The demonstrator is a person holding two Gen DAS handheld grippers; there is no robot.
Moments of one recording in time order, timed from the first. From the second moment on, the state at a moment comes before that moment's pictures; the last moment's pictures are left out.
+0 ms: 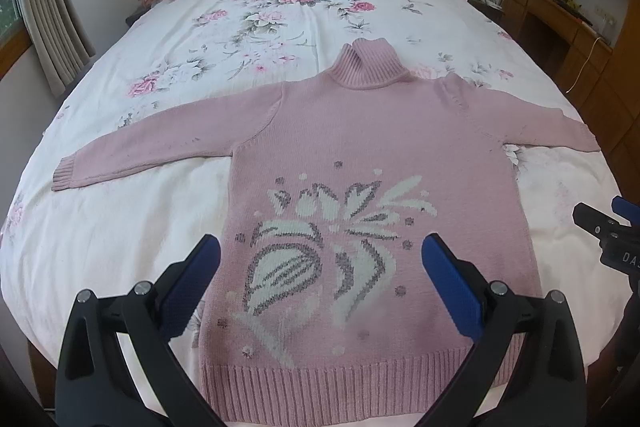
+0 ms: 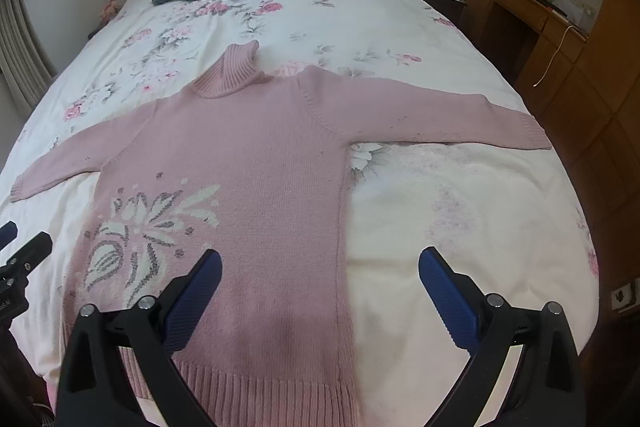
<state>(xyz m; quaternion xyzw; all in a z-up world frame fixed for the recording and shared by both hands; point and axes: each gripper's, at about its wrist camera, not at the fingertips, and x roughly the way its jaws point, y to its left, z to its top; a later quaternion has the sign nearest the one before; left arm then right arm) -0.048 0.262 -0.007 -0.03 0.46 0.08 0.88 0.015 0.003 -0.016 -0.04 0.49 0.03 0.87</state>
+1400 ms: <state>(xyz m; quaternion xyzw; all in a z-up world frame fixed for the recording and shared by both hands) -0.050 0.265 -0.007 -0.03 0.46 0.08 0.88 0.014 0.008 -0.007 -0.04 0.47 0.03 0.88</state>
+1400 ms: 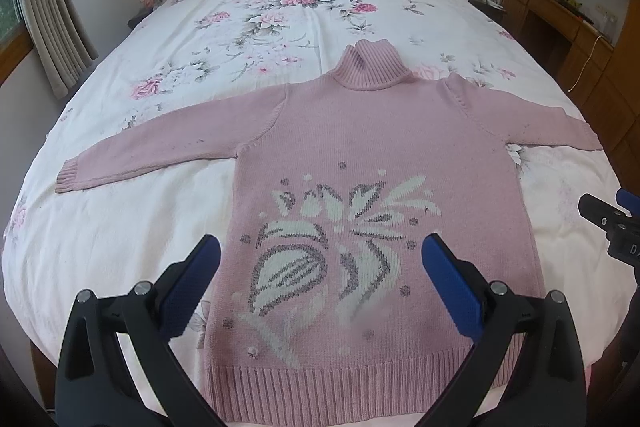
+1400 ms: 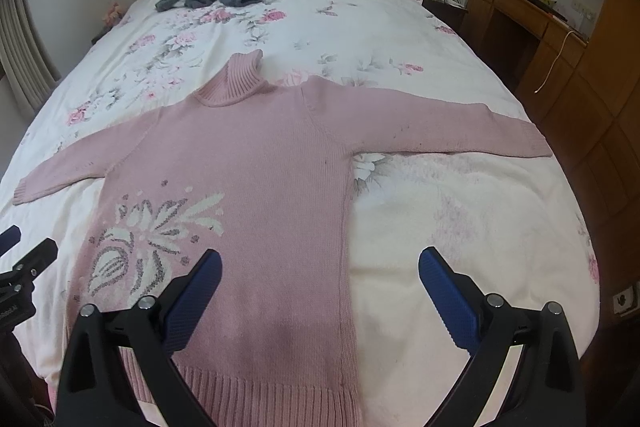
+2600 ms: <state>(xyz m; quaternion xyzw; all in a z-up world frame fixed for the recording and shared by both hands) 0.023 0.240 -0.024 -0.02 0.48 0.06 0.87 0.102 -0.125 -0.022 0.07 0.49 0.02 0.87</state>
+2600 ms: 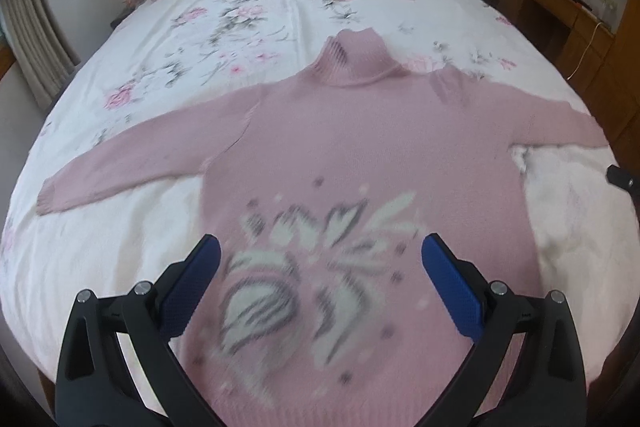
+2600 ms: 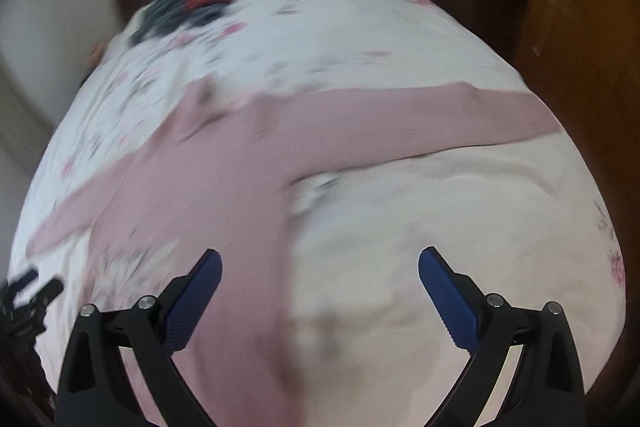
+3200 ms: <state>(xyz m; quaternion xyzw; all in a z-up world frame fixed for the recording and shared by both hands) 0.204 0.144 -0.058 -0.05 0.47 0.02 0.88 0.286 -0.418 -0.131 0.24 0.56 -0.14 0.78</state>
